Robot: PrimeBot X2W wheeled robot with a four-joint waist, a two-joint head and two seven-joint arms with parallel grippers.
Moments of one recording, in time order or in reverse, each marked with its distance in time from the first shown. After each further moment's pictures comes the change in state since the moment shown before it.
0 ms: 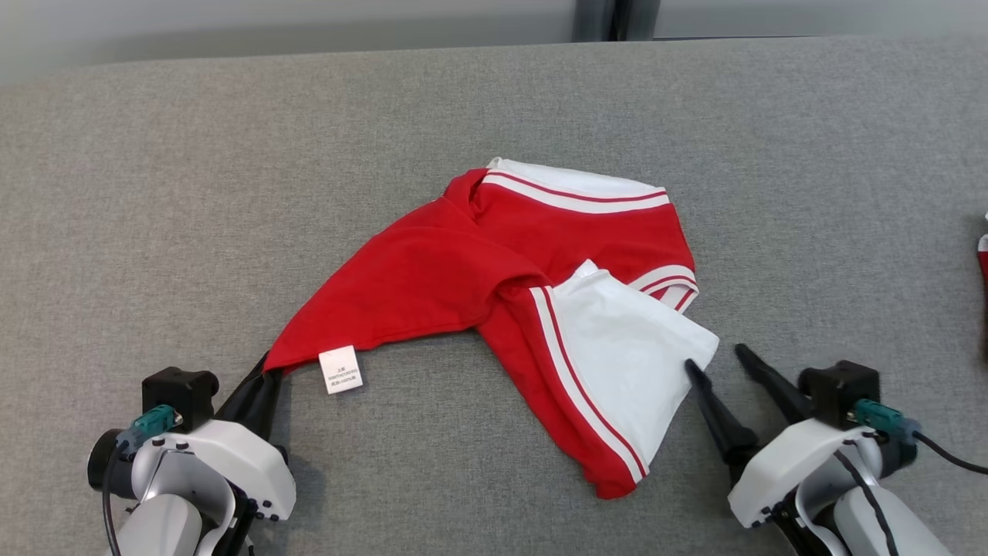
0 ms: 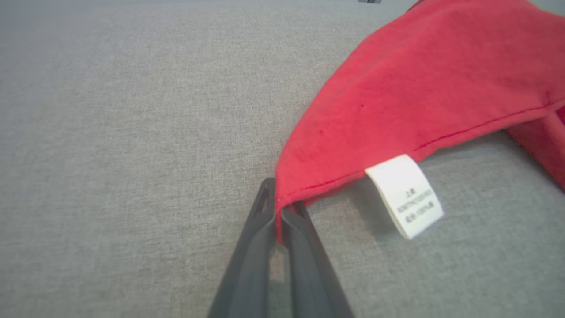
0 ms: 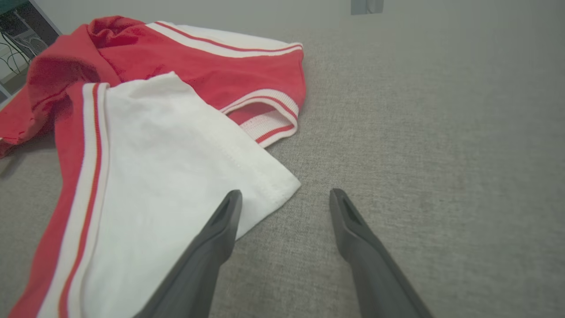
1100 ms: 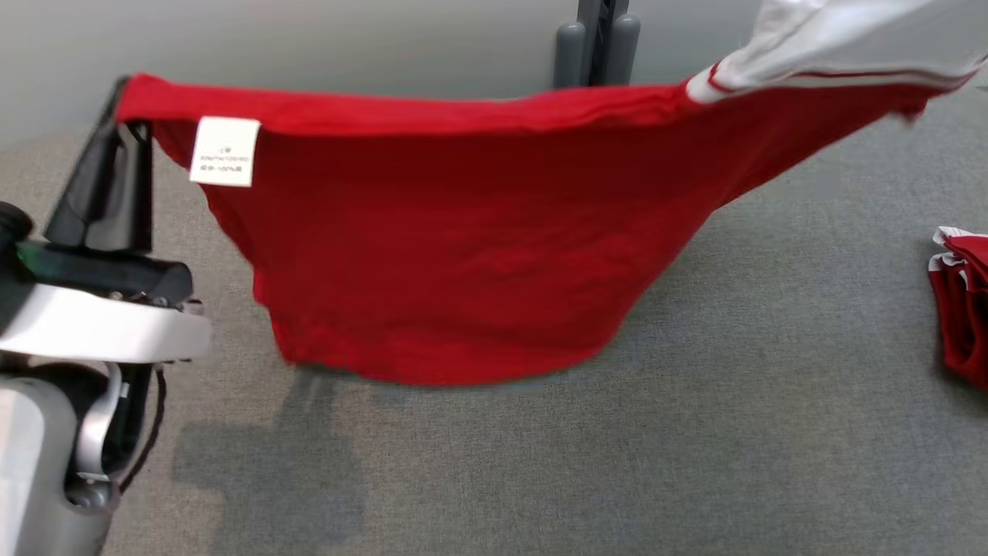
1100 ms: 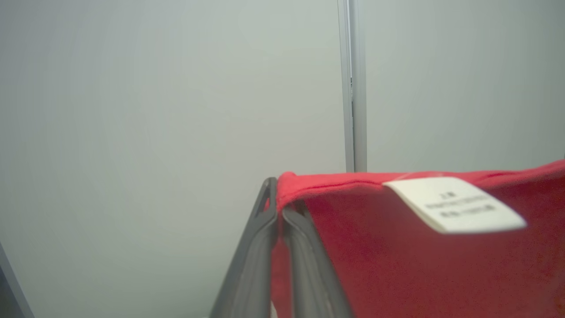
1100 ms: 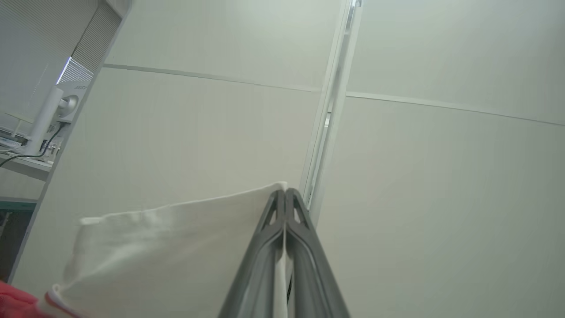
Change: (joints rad) left arm -0.128 0.123 0.138 -0.611 0.053 0.166 0.035; right arm -0.290 -0.159 -0.337 -0.629 -0.107 0.000 -0.067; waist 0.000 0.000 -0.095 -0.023
